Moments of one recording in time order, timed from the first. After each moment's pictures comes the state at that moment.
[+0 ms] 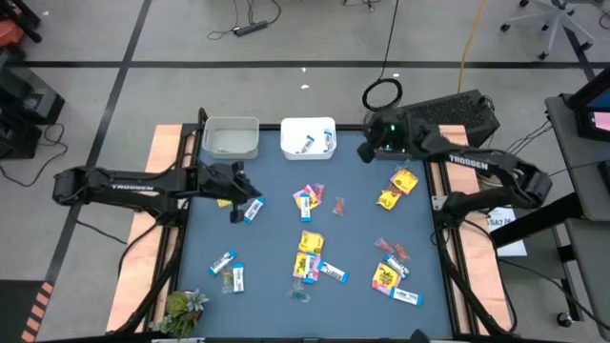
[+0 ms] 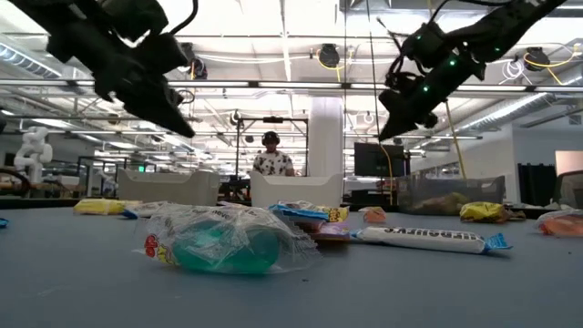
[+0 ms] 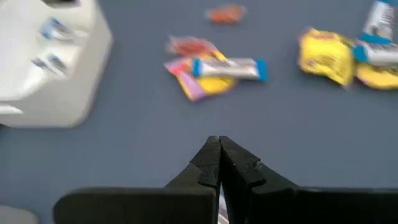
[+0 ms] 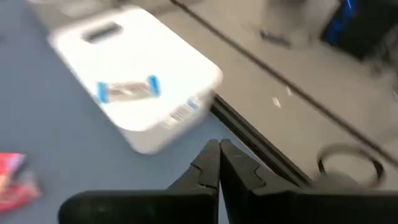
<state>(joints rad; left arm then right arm) 0.14 0.96 0.49 -0.21 0.02 0.14 -0.65 1.25 0.73 -0.03 0.10 -0.03</state>
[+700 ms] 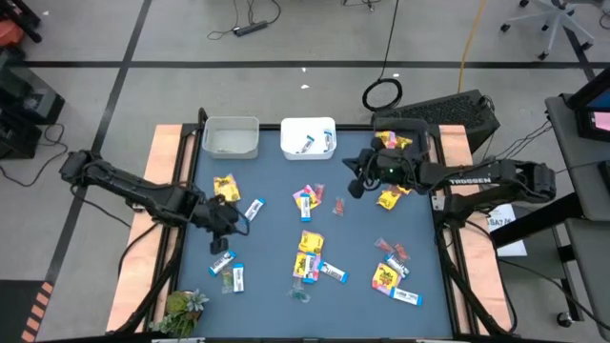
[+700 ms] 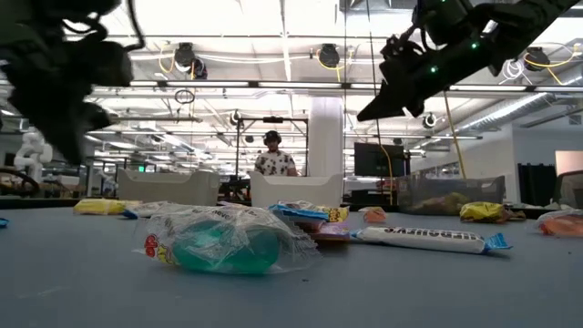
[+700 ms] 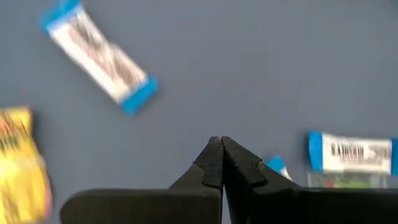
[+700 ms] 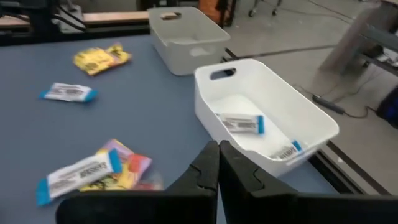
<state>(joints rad) -0.30 0.96 0.53 -0.67 -0.03 -0.53 -0.25 1.20 0.59 0.23 0.24 0.01</state>
